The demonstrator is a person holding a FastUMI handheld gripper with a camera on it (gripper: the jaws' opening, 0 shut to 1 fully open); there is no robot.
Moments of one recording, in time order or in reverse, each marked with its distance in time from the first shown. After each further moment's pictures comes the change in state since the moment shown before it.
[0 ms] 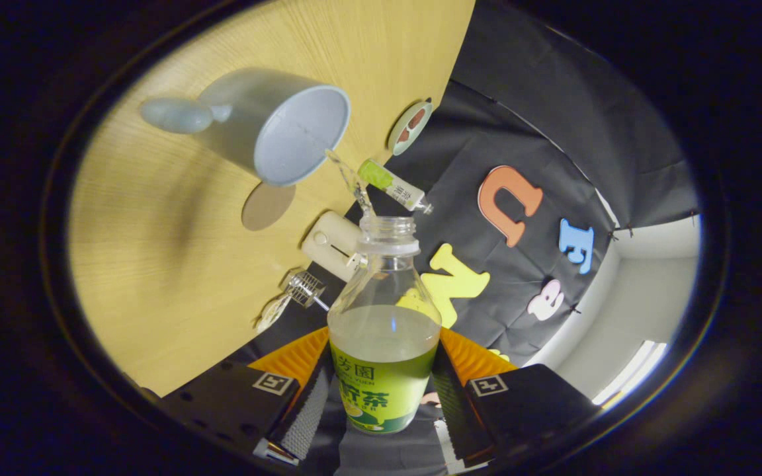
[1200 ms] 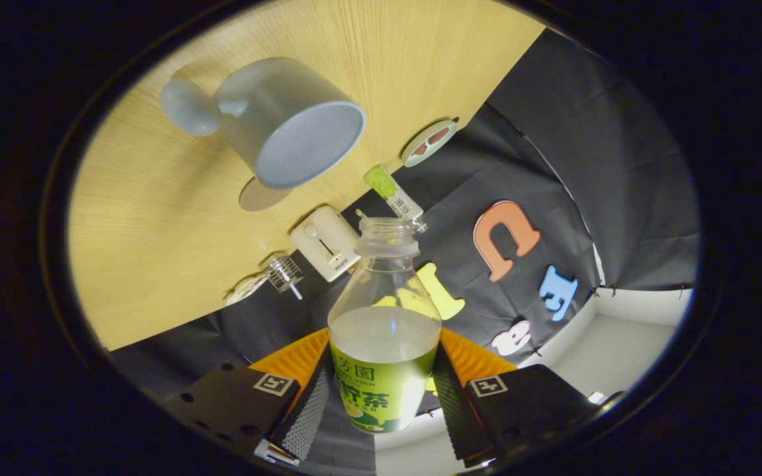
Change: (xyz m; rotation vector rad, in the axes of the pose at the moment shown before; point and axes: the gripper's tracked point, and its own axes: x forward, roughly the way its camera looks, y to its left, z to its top) arm -0.010 -0.033 0.018 -0.244 -0.006 -0.069
